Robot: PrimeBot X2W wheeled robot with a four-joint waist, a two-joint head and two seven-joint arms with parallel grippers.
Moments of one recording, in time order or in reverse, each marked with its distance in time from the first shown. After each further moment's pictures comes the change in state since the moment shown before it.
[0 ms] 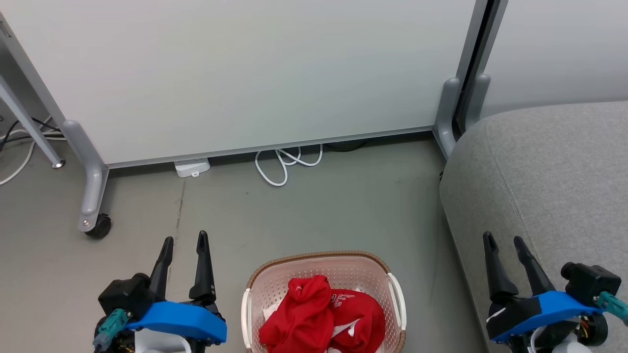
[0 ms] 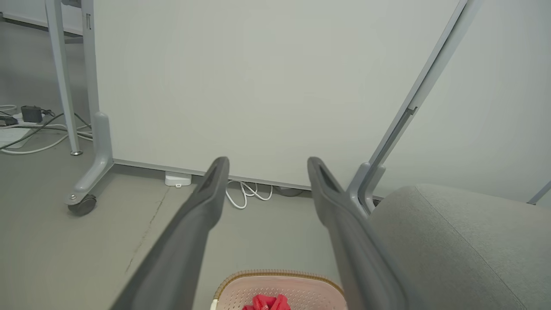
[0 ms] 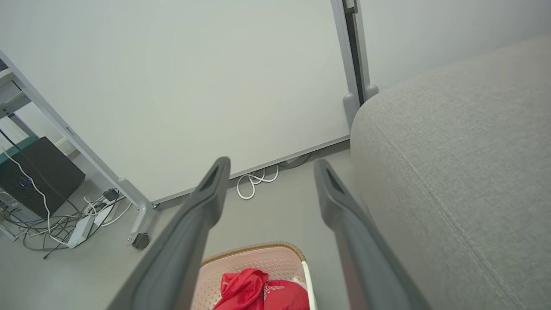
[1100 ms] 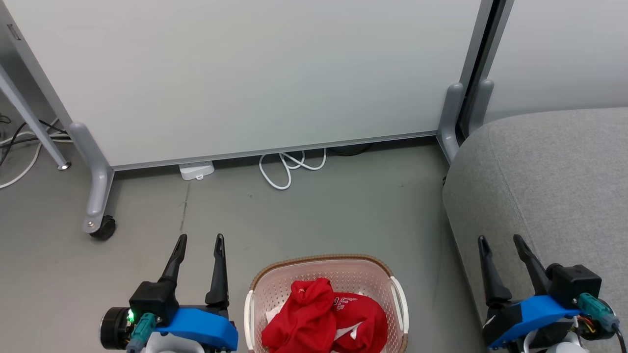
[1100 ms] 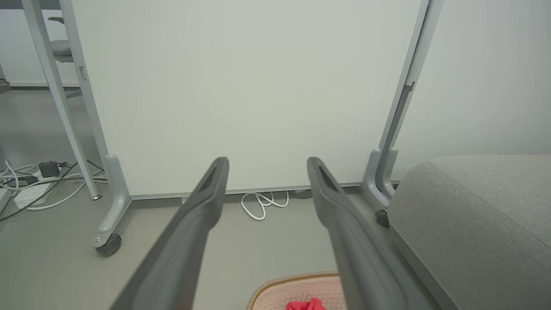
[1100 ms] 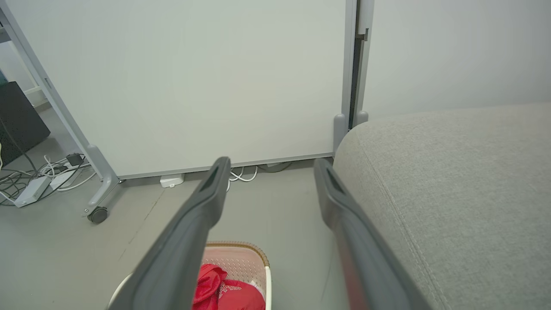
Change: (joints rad) left arm -0.007 0.000 -0.035 0.038 0.204 0.015 -0.064; right arm 0.000 -0.003 -0.005 0.013 -0.244 0.001 -0.047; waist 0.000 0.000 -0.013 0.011
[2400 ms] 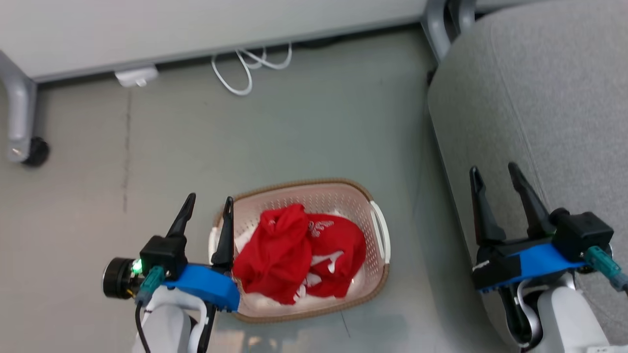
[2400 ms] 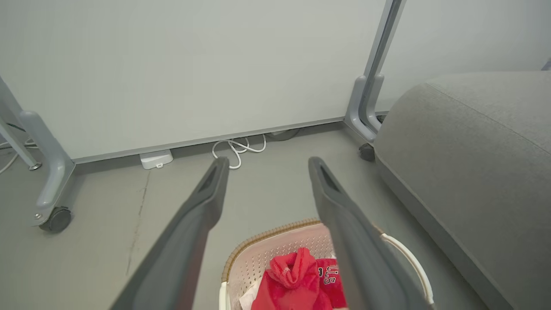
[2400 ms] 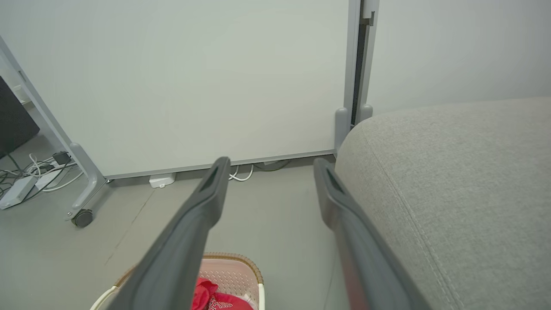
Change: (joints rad) left arm -0.162 0.014 -0.027 0.111 0.054 -0.037 -0.008; right arm -0.136 -0.001 0.053 -0.098 0.012 0.001 -0.039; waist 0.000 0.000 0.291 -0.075
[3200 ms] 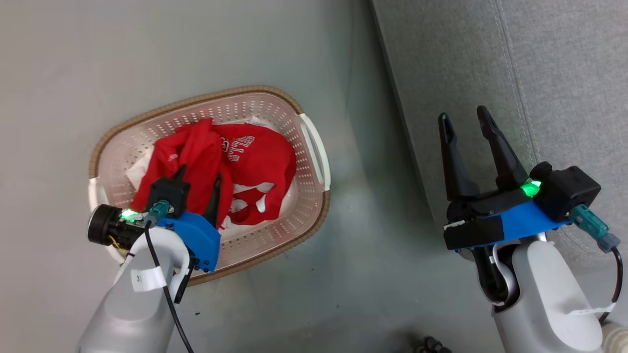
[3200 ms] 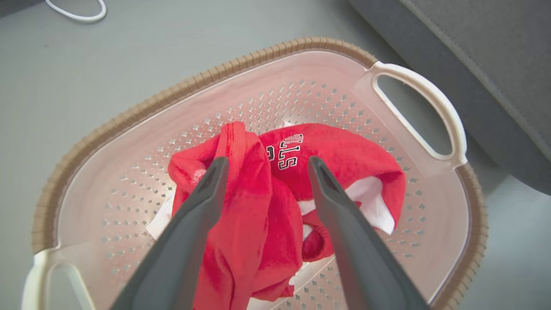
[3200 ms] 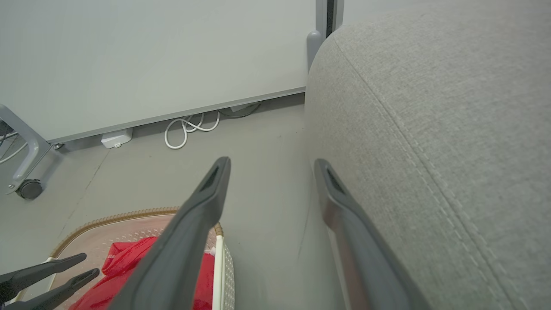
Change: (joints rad) left arm -0.366 0.086 -0.162 0.474 0.008 -0.030 0.041; right arm -0.185 -0.001 0.127 0.039 0.107 0.000 -0.066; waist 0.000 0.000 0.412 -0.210
